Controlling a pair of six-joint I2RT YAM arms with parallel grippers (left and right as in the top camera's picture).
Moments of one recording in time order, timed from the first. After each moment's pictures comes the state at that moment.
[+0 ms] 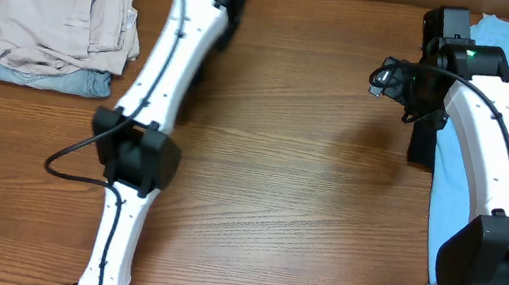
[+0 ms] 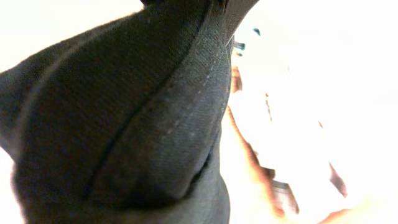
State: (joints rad) left arm -0.29 2.44 2.67 -1.51 -0.46 0.03; right arm 0.09 1.89 1.74 -1.12 0.01 0.46
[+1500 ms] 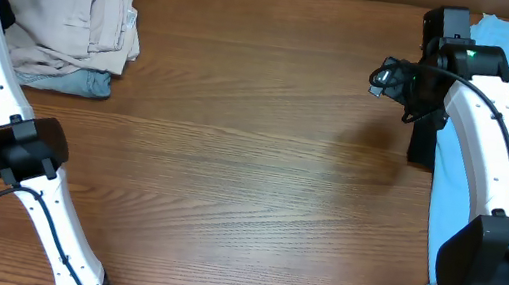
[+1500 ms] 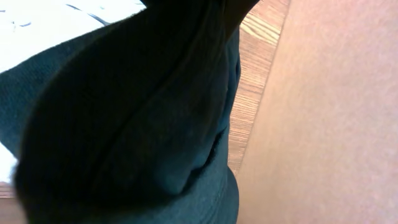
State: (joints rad) left arm 0.39 2.44 2.92 -1.31 -0.27 0.30; right arm 0.09 1.89 1.74 -1.12 0.00 0.46
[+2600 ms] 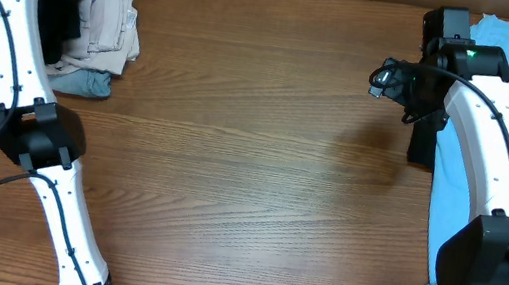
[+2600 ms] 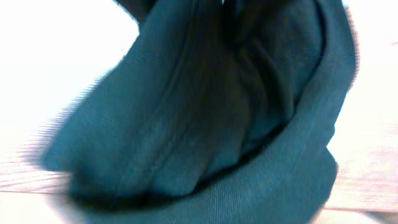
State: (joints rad) left arm 0.31 2.57 2.88 -1.27 0.09 0.18; right arm 0.09 1.89 1.74 -1.12 0.00 0.46
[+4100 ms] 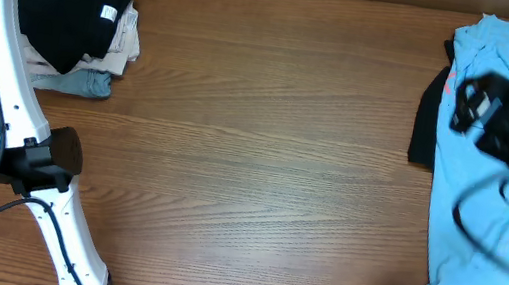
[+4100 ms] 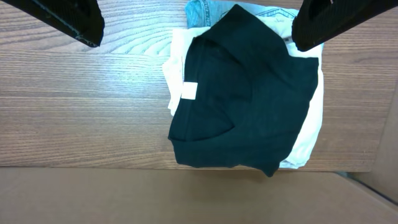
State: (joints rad) left arm 0.27 2.29 2.93 -1.49 0.14 0.16; right arm 0.09 1.36 2.22 -1.56 0.02 0.38
